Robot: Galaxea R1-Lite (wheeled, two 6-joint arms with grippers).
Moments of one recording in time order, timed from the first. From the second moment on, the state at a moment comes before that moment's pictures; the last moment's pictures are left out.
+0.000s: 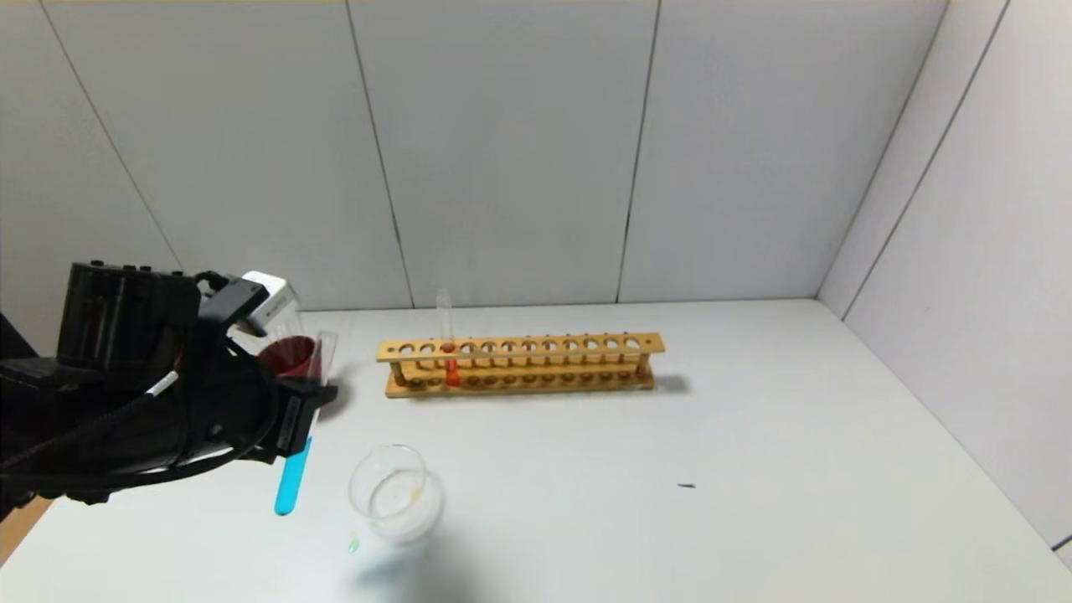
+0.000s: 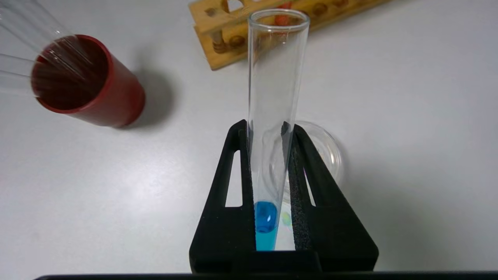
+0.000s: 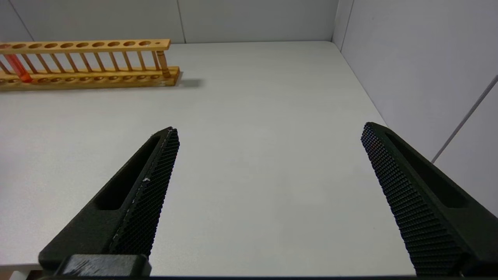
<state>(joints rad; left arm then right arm) -0.26 1.46 -0.67 -0.25 -0.05 0.09 0.00 0.00 0.00 0.00 0.00 0.02</state>
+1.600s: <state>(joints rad) -0.29 1.59 -0.82 0.32 0.01 0.35 0.00 0.00 0.00 0.00 0.00 0.02</state>
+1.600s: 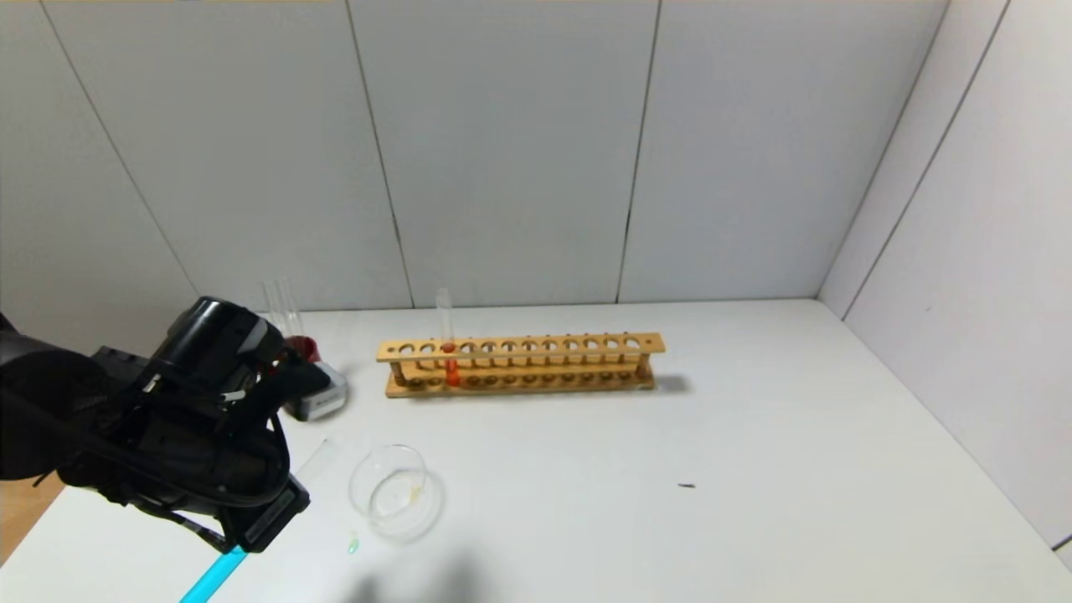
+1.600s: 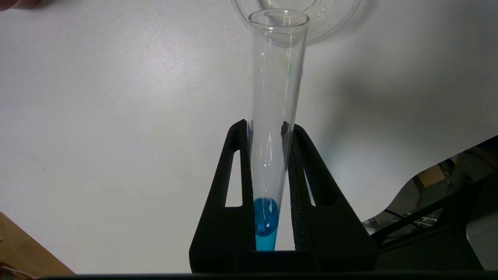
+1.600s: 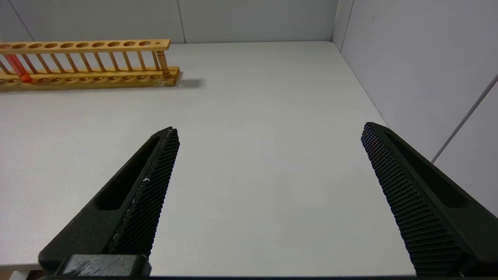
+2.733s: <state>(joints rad) -0.31 1.85 -1.15 0.72 0.05 0.35 0.00 0.00 0.00 0.00 0.00 0.02</state>
